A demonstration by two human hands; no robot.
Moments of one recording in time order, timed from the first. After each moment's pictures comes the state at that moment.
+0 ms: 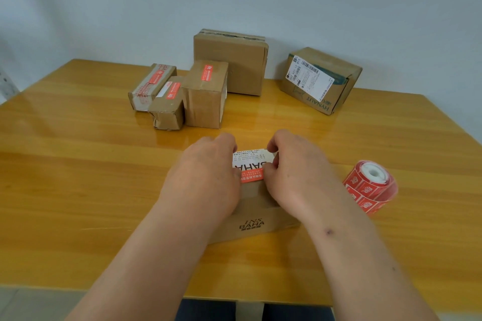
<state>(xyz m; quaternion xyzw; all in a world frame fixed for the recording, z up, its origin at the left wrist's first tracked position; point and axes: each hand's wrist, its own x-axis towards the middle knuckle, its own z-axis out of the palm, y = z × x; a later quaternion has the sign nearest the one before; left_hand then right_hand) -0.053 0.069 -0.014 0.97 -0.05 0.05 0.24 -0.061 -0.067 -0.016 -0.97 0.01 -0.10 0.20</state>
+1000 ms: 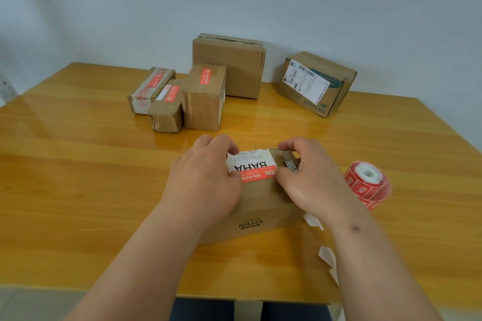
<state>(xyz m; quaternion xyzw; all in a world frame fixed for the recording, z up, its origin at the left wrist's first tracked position) -0.053 0.075 -0.026 0.95 -0.09 0.06 0.29 -0.062 -0.096 -0.029 -0.94 0.07 -0.06 0.33</state>
